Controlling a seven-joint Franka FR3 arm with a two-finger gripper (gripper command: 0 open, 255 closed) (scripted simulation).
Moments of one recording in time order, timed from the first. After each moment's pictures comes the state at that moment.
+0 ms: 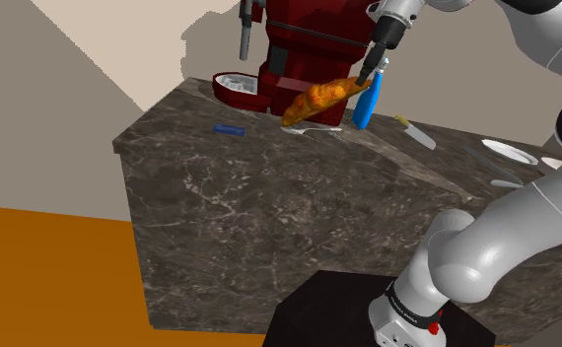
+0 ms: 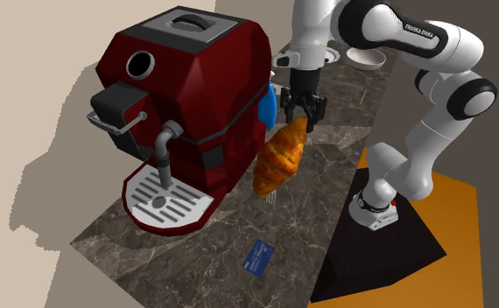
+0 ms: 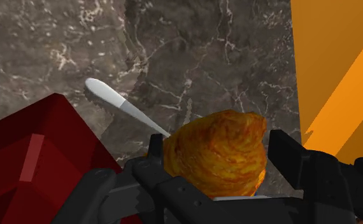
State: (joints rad) arm 0.27 -0.38 -0.43 -1.66 0.15 1.32 -0.57
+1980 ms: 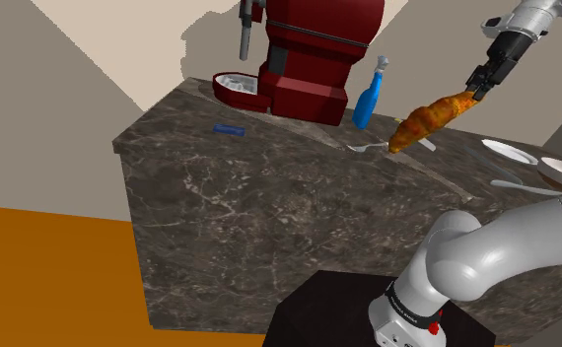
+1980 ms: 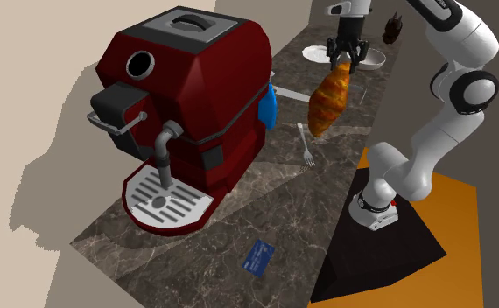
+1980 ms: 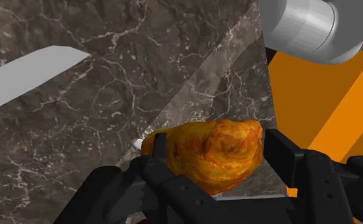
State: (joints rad) arm 0.18 -0.60 -0.76 -1.49 -0.14 0.94 -1.02
